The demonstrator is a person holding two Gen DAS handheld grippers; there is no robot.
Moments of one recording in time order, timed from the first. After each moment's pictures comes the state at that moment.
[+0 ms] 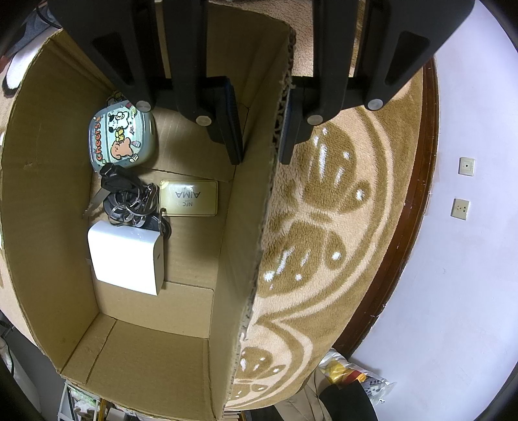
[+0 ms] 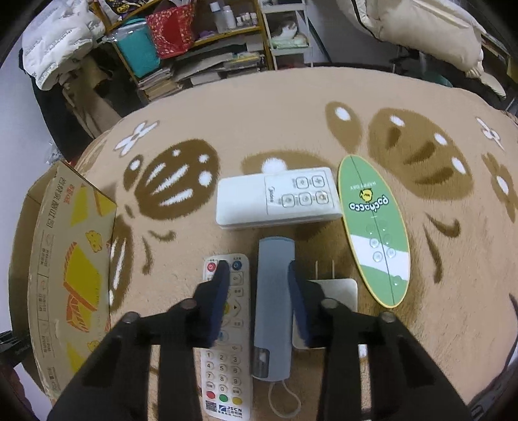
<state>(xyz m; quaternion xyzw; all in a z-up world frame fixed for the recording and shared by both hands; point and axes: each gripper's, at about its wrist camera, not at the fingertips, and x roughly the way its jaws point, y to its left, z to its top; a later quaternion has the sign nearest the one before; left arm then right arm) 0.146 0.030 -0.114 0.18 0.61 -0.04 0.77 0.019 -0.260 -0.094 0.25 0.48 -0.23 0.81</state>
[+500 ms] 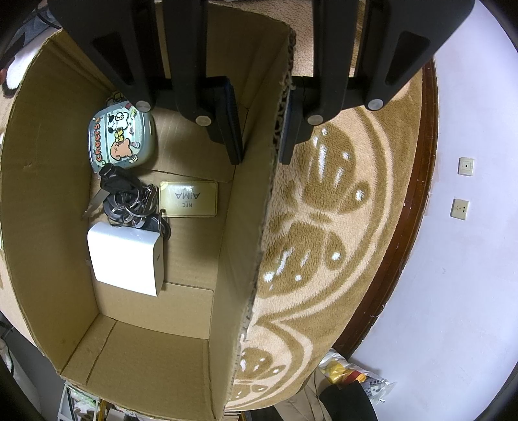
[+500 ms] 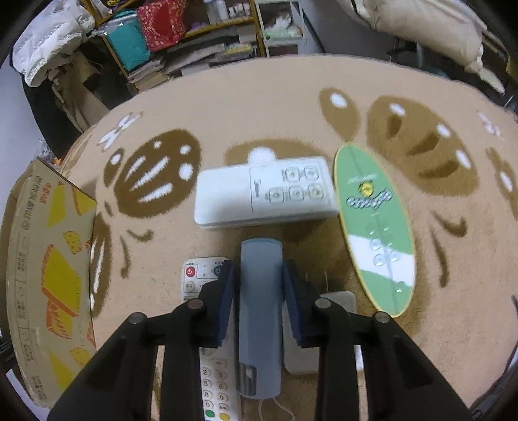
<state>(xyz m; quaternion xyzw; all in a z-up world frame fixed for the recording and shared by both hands) 0.145 0.030 -0.114 0.18 0.61 -0.04 0.77 0.028 -0.274 -0.117 0.25 0.50 -0.24 0.79</state>
